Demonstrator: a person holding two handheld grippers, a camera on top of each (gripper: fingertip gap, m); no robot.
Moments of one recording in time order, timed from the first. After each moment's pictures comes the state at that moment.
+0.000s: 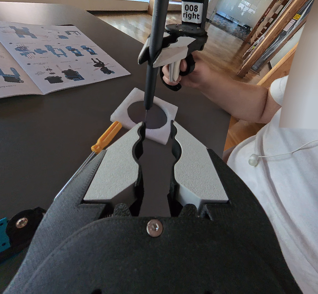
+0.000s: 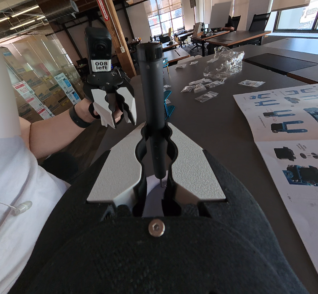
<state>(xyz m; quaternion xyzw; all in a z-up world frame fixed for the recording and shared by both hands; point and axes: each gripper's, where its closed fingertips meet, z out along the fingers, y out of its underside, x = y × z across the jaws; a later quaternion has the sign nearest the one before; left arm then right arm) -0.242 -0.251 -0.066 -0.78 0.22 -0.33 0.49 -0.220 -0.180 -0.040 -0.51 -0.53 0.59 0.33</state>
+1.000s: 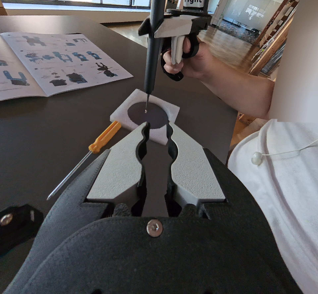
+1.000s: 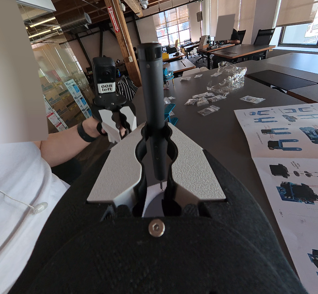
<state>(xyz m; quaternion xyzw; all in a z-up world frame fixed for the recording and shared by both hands) -0.236 -0.256 -0.071 -0.77 0.21 -0.31 0.52 -0.214 -0.175 -0.011 -0.48 -0.53 0.61 0.34</state>
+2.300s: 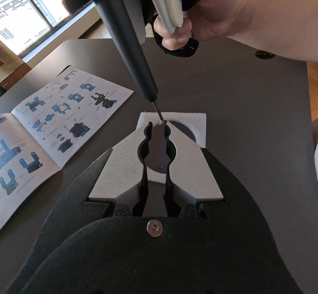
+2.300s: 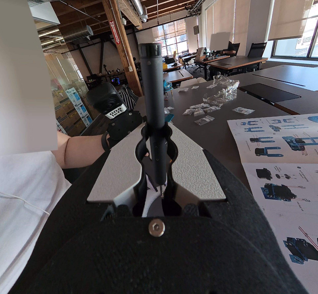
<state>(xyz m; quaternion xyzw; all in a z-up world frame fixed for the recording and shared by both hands) -0.166 -0.179 -0.089 -0.74 0.41 -0.14 0.51 -0.189 -0.164 0.021 -0.47 -0.51 0.62 0.36</state>
